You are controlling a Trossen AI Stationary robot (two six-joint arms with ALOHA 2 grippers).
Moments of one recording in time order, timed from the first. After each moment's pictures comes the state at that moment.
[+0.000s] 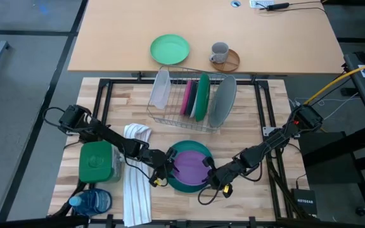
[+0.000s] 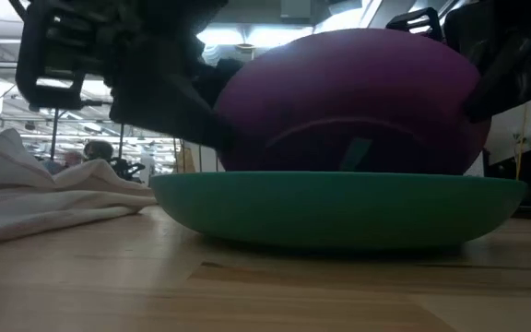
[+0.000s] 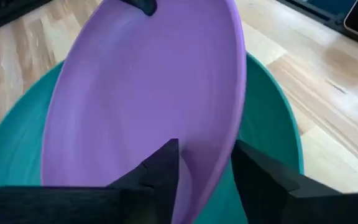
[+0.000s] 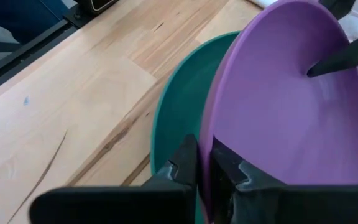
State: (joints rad) left arm -0.34 1.75 0.85 0.28 0.02 0.30; right arm 0.58 1.60 0.84 0.00 0.12 -0.18
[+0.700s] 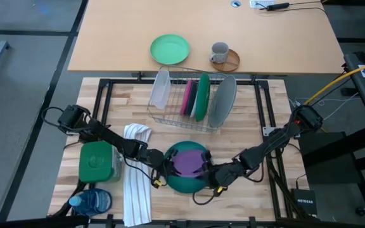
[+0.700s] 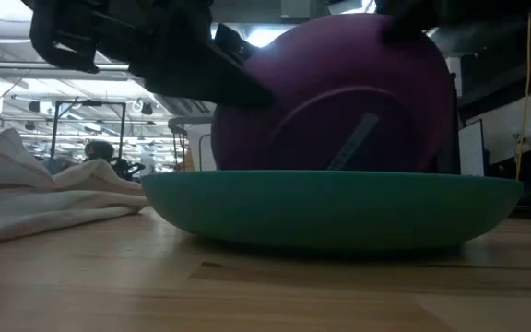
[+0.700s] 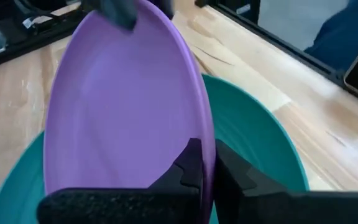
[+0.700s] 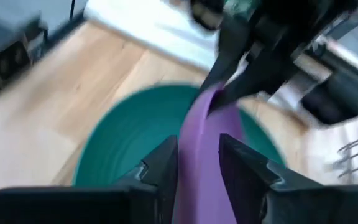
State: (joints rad) left arm -0.36 1.75 0.85 0.38 0.00 0.22; right arm 0.58 1.60 0.97 -0.02 0.39 -0.16
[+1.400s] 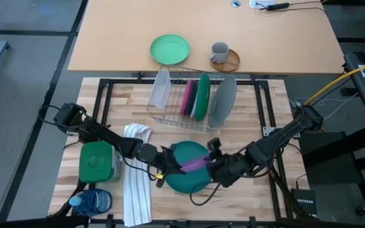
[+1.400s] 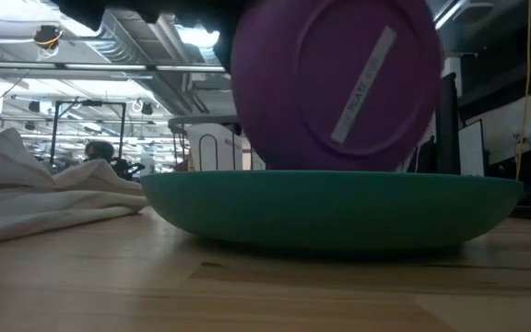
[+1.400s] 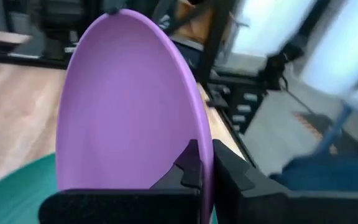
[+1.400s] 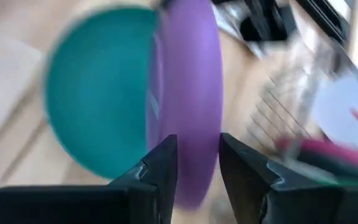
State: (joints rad) left arm -0.36 1.68 0.85 0.63 -0.05 -0.24; right arm 0.58 1.59 1.48 -0.94 0.46 -0.09
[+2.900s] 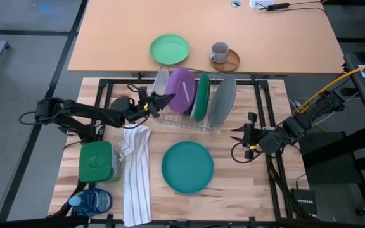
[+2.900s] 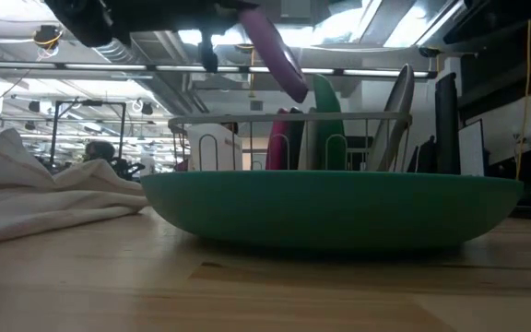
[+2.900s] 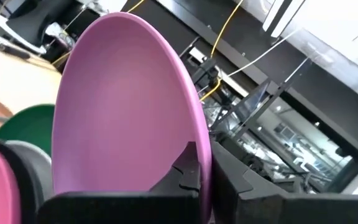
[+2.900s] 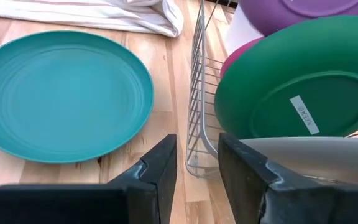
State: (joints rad) left arm 0.13 1.36 0.66 1.04 -0.27 -0.71; right arm 0.58 0.83 0.81 -0.75 0.69 0.24
